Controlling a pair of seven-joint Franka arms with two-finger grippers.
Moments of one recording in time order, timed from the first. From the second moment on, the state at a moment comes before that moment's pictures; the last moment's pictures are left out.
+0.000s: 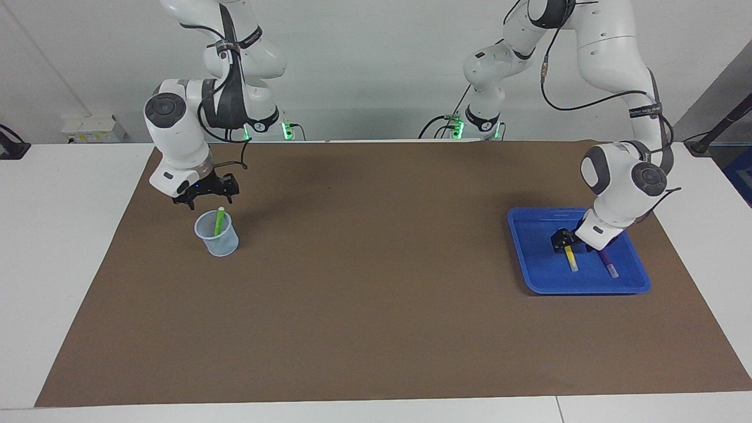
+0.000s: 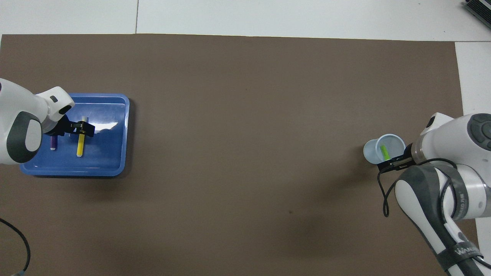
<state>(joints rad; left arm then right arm) 0.38 0.36 -0.28 -1.92 0.18 2.20 0.07 -0.04 -0.07 0.02 -2.23 -0.14 2.06 -0.19</state>
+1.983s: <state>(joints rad) 0.38 0.15 -0.29 -1.88 0.10 1.95 -0.10 -0.04 -0.08 0.02 -2.26 -0.14 2.13 -0.16</state>
